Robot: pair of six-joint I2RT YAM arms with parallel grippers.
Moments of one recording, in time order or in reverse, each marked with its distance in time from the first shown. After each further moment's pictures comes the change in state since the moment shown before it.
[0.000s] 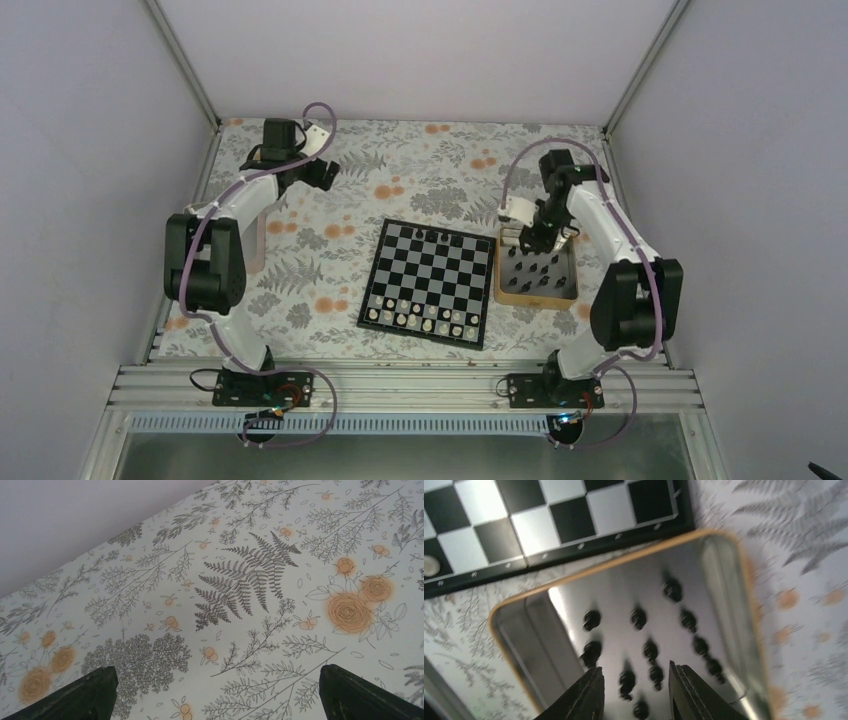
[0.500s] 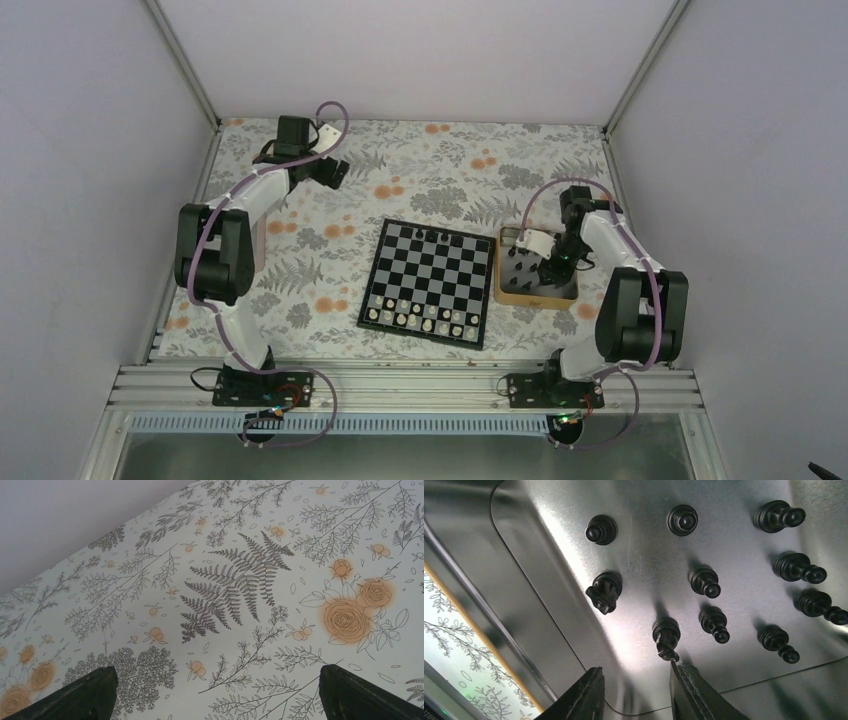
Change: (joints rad) left arm -0.053 0.095 0.098 -0.044 -0.042 0.000; right arm -0.171 -0.119 -0.366 0.128 0.074 -0.064
